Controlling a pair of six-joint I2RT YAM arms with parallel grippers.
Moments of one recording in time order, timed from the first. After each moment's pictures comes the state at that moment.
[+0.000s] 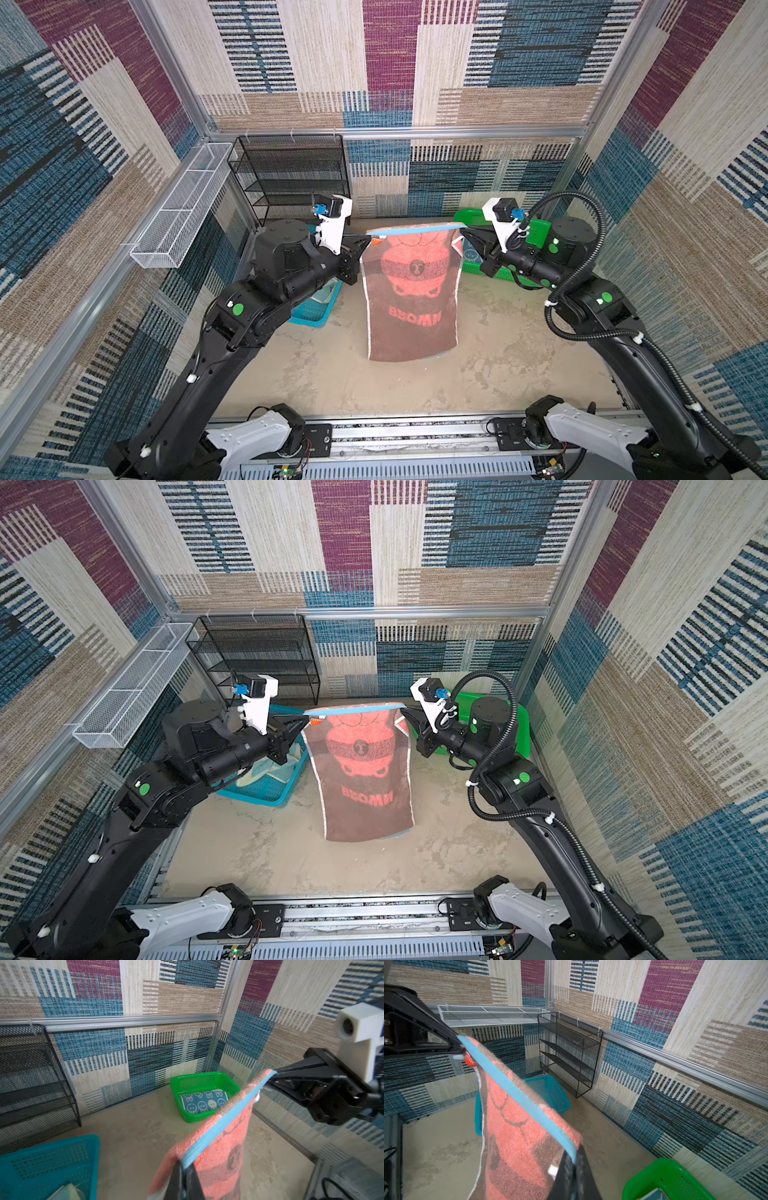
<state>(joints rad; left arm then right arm) -0.61 1.14 1.57 -0.68 0.03 -0.12 0.44 1.09 1.35 -0.38 -0.29 -0.18</state>
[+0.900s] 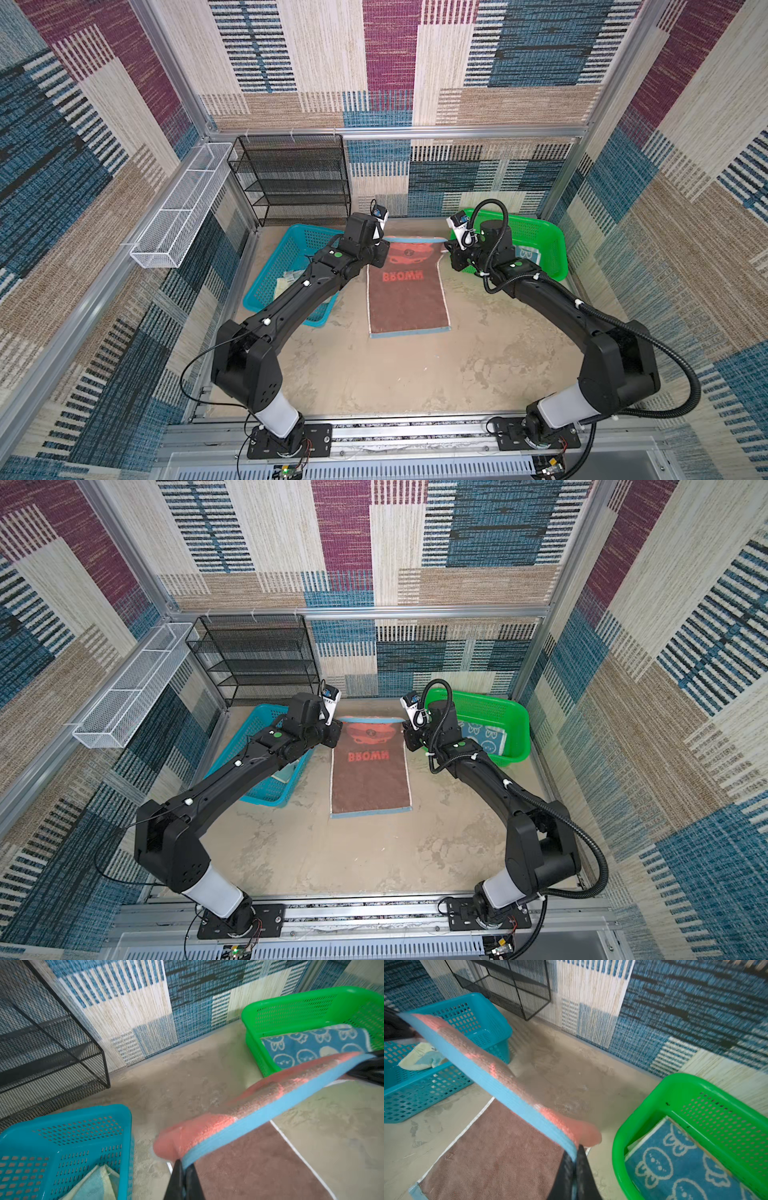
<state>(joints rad) -0.52 1.66 1.45 -0.42 -0.16 0.02 0.33 1.54 1.15 -0.11 -0.19 -0.14</state>
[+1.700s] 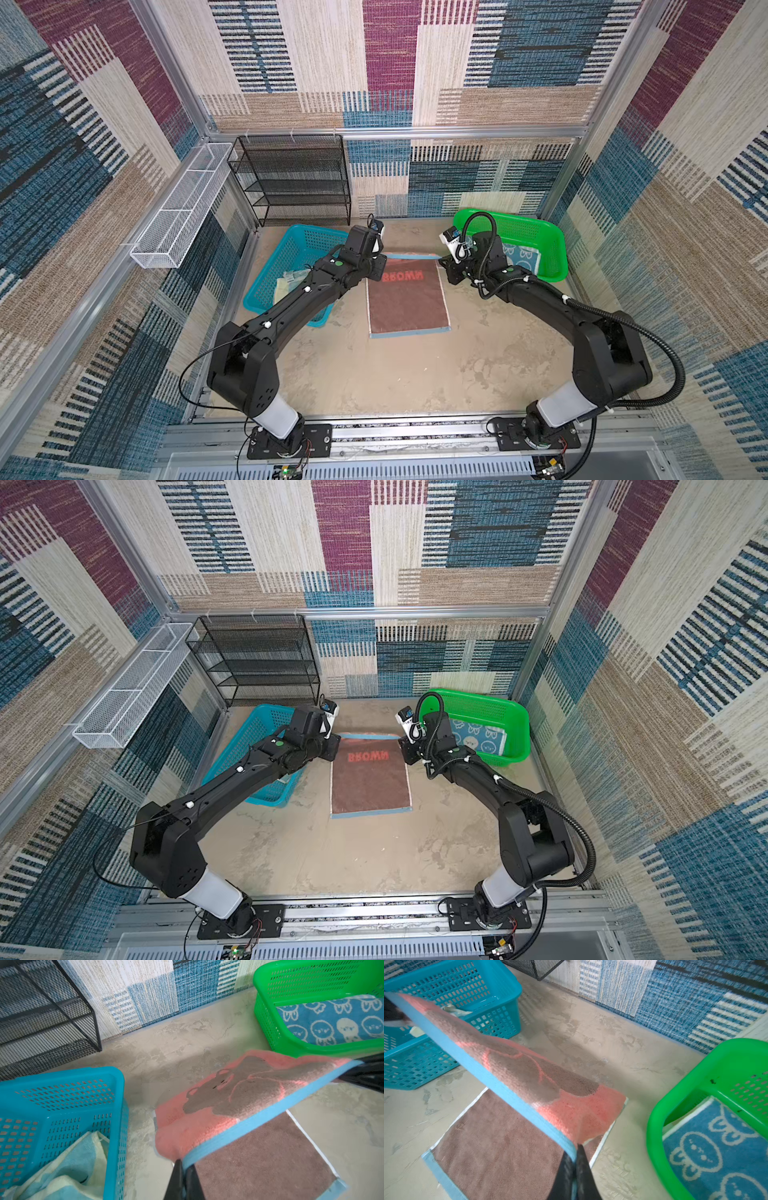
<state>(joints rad) -0.53 1.60 1.32 -0.47 -0.15 -0.07 0.33 1.56 1.05 -0.12 -0.28 -0.16</state>
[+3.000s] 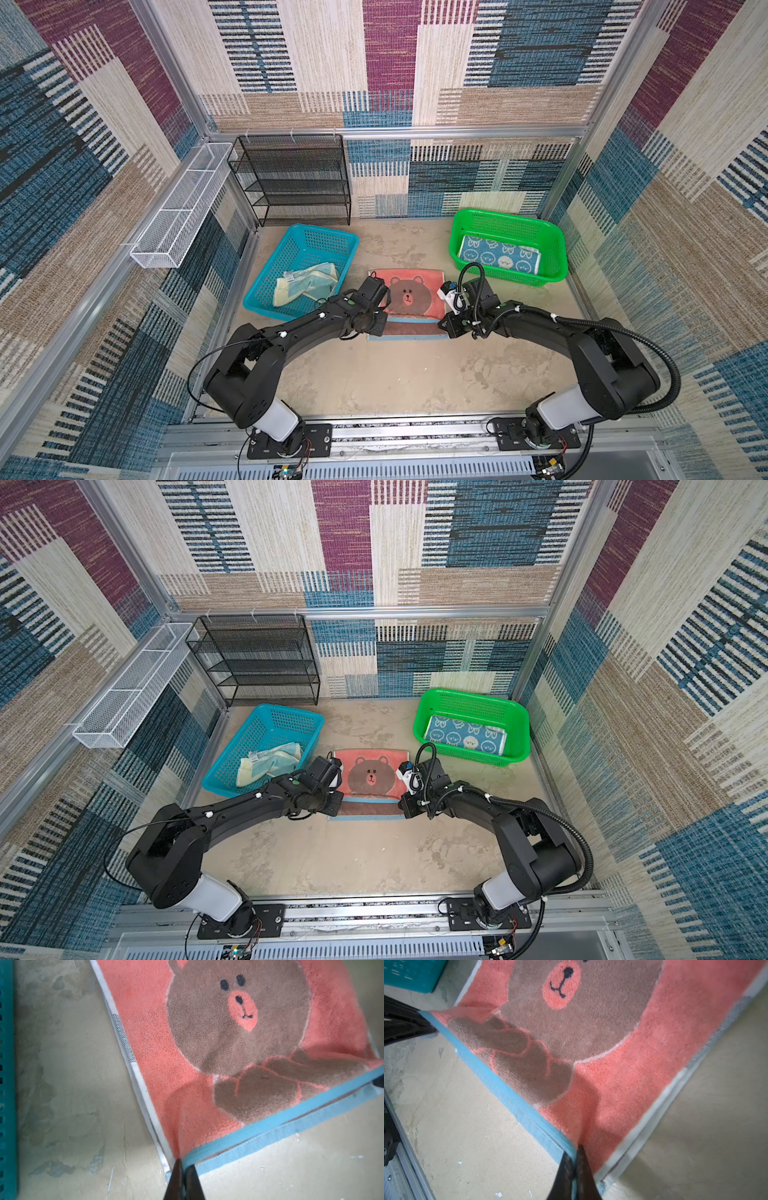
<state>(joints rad) -0.66 1.57 0.95 -0.51 -0.10 -0.30 0.43 1.52 0.71 -0.22 -0.41 0.10</state>
